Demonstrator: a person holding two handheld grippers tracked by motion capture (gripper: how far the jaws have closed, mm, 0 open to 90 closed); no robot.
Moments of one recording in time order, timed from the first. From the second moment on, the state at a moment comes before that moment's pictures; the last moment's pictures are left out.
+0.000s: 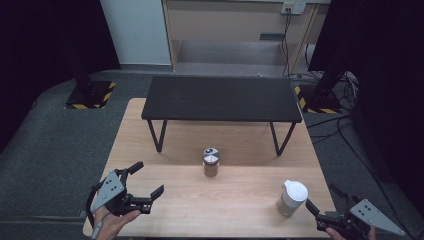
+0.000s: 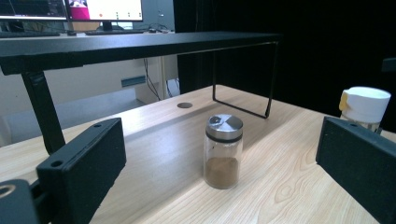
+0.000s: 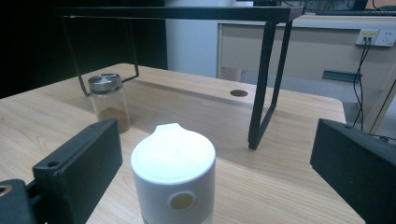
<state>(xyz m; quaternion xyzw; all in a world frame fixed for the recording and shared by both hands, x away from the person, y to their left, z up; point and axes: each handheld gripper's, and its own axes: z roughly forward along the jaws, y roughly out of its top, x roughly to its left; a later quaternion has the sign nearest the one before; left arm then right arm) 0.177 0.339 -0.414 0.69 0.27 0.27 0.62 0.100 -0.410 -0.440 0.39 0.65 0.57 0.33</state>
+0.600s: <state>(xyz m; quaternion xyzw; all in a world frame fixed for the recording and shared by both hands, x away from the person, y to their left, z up) 0.175 0.334 -0.411 0.69 0.28 0.27 0.61 0.102 -0.411 -0.440 0.39 0.65 0.57 0.32</state>
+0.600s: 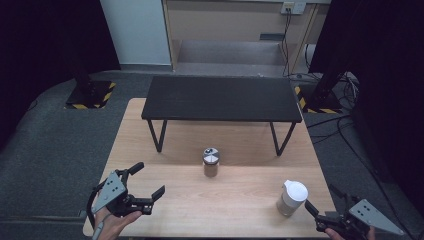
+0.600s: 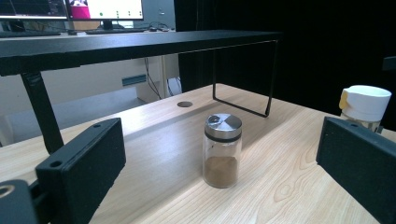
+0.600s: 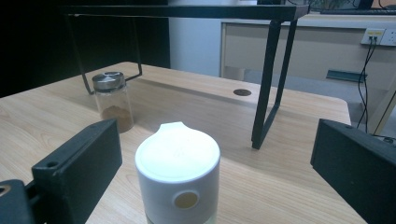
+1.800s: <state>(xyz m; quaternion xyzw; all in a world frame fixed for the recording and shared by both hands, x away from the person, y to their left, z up) 0.186 0.345 -0.320 0.78 0.24 0.20 0.54 0.103 -0.412 -0.441 0.39 0.65 0.57 0.32</state>
